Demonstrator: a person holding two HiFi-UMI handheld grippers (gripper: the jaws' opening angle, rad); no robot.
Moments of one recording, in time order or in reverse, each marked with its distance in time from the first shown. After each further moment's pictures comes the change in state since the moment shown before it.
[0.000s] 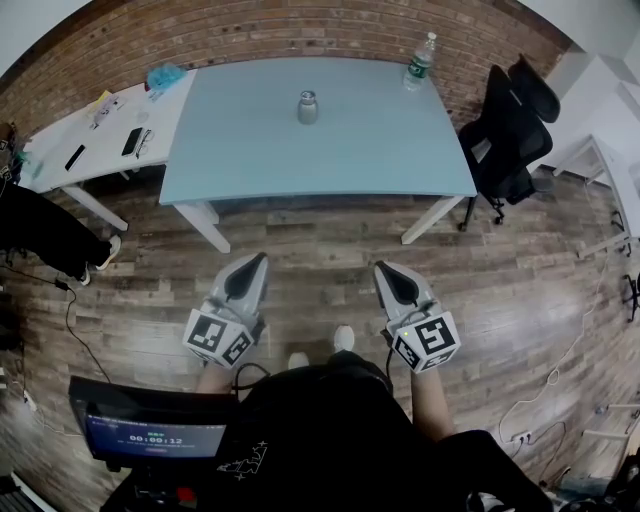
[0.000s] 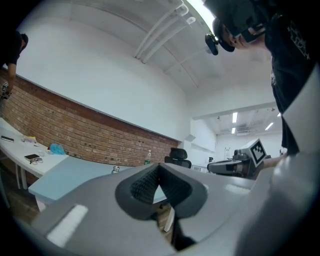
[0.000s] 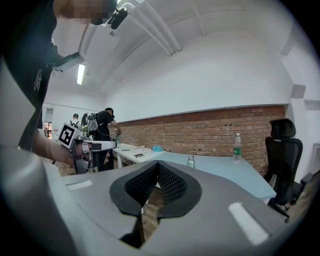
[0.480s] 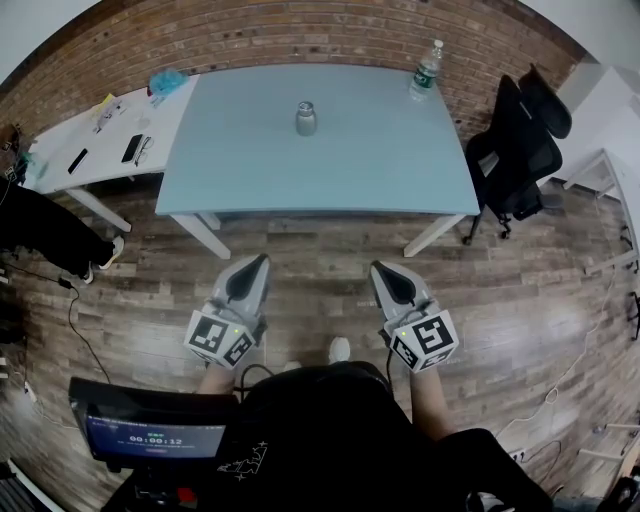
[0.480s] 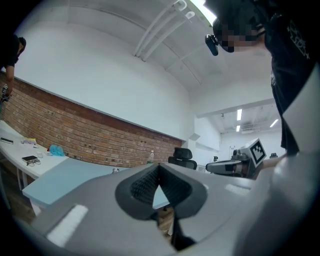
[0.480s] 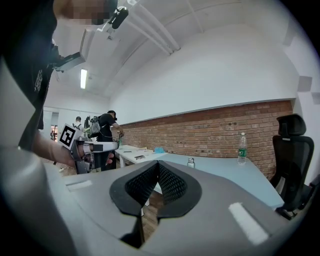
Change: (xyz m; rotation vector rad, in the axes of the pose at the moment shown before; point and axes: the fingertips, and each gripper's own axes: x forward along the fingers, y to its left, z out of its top) left arm 0.053 -0.001 0.001 0.007 -0.002 0.045; right arm 0.026 -0.050 0.007 0.004 -0.014 0.073
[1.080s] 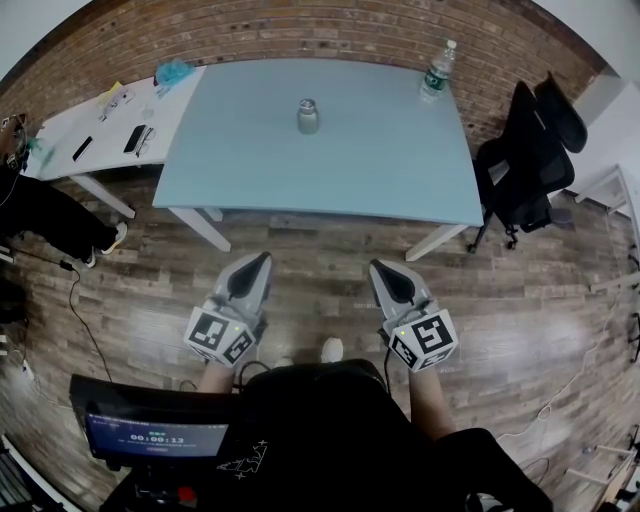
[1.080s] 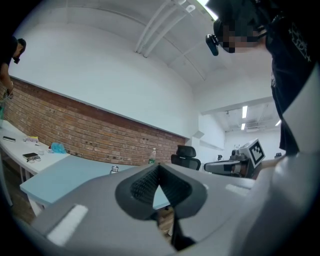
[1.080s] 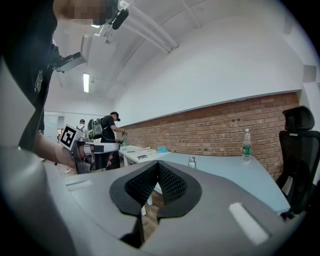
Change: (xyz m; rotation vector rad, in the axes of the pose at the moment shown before) left arm 0.037 -0.016 -0.010 -0.010 0.027 0.053; right arm 0.006 -0.042 -0.005 0.020 0.001 0.078
